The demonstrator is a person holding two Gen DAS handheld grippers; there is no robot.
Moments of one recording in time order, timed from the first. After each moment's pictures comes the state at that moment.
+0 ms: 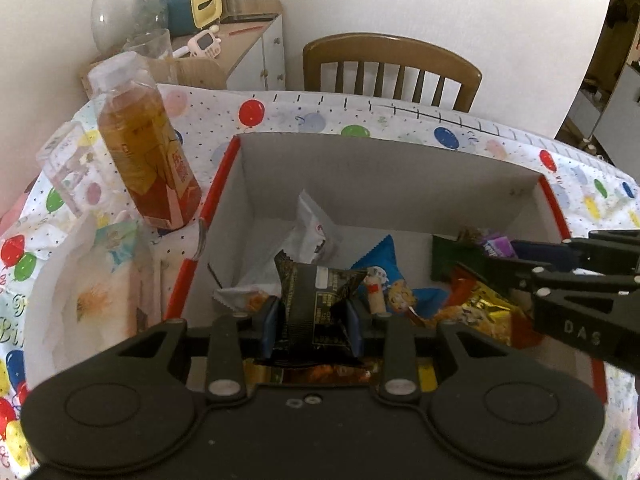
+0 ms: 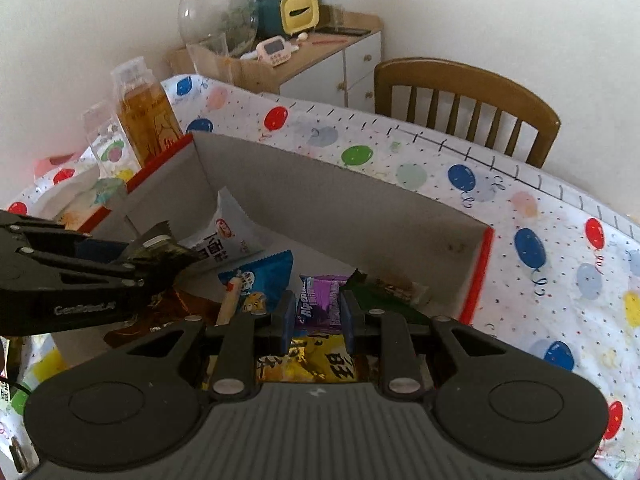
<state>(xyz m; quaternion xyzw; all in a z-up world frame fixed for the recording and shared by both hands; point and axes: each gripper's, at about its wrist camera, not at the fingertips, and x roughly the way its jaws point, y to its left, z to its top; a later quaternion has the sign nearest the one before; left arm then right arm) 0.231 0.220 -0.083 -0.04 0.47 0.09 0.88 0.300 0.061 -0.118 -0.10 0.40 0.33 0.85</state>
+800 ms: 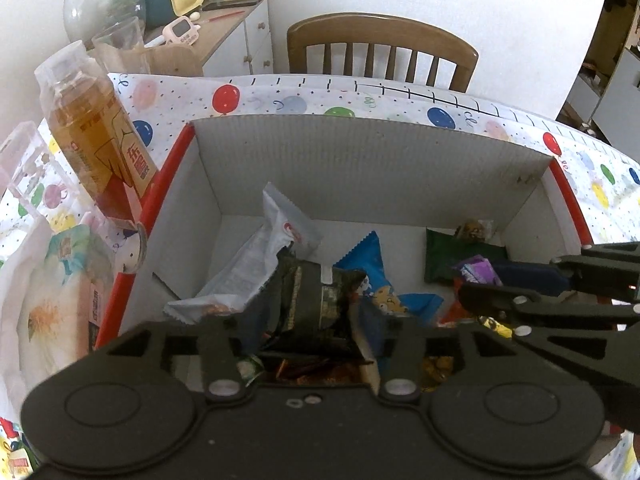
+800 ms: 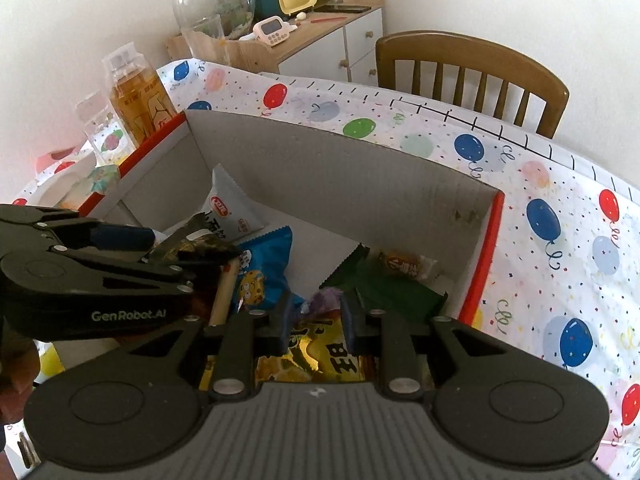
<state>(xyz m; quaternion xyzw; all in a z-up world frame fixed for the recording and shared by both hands) 0.256 0.205 -0.106 -0.04 0.48 0.09 0.87 0.307 0.052 -0.132 -0.08 0.44 0.33 0.83</state>
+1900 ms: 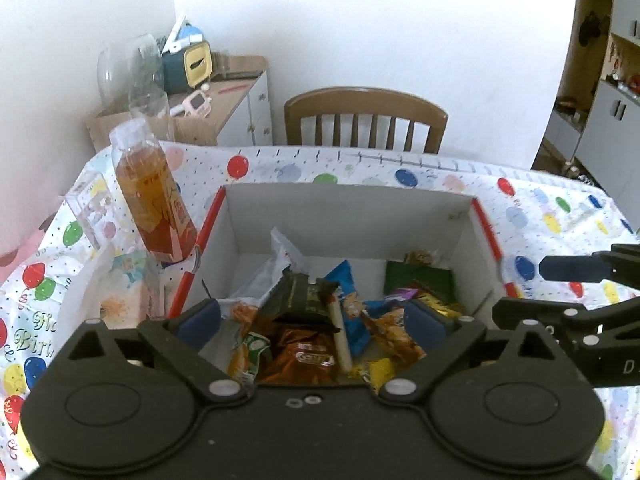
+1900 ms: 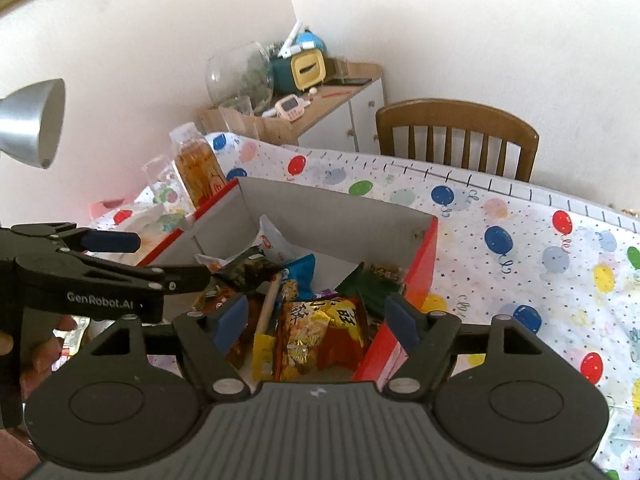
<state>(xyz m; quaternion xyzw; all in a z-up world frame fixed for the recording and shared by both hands) 0.174 0.178 -0.035 -0.02 0.39 0.08 0.92 0.228 -0.032 -0.061 -0.02 0.35 0.36 0.86</state>
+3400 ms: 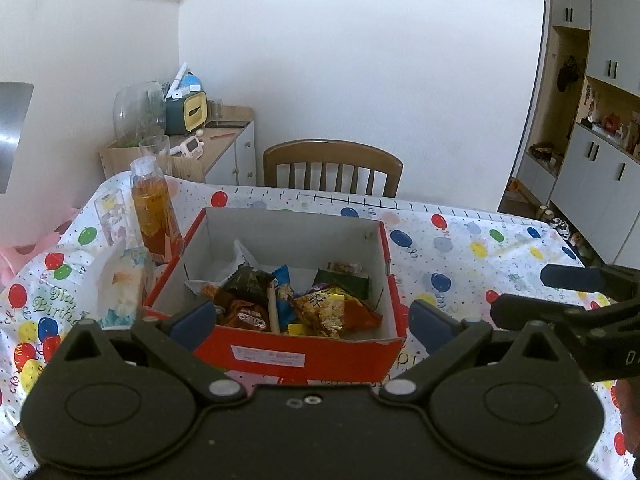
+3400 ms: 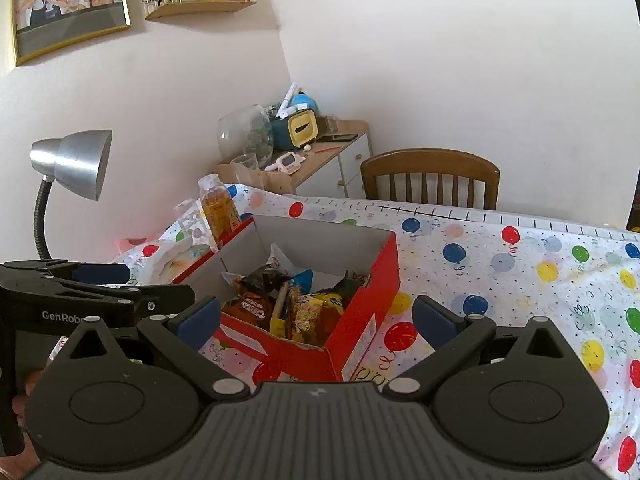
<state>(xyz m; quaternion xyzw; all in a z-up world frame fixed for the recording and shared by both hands) 0.065 0.099 0.019 -0.04 0.32 0.07 0.94 0.136 -0.122 -0.020 0.02 0.28 0.35 0.89</state>
